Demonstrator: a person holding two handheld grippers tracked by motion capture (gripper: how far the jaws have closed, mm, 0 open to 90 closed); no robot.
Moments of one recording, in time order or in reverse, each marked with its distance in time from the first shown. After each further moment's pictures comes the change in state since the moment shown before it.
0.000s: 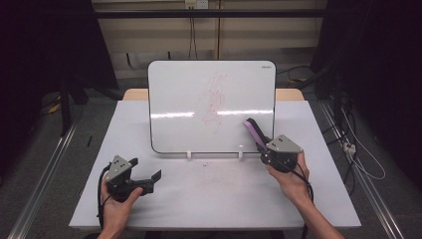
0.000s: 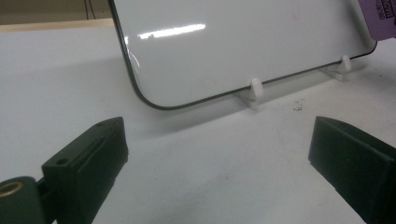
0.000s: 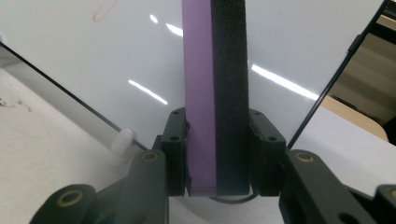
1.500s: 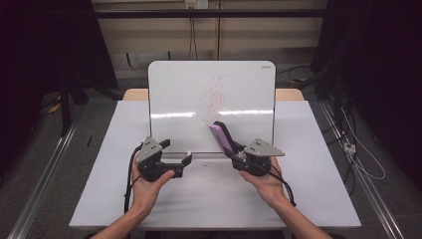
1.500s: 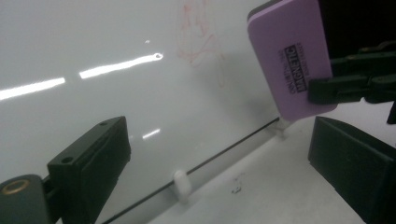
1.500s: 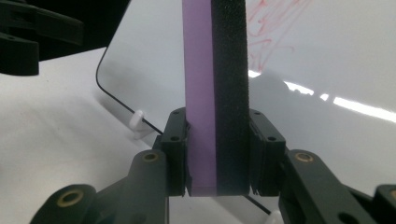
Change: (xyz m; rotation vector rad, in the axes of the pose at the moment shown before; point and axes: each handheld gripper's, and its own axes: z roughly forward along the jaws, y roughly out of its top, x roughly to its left) left arm -0.046 0.050 0.055 -0.098 -0.175 0.074; right arm 0.059 0.023 0.017 -0.183 0.283 0.153
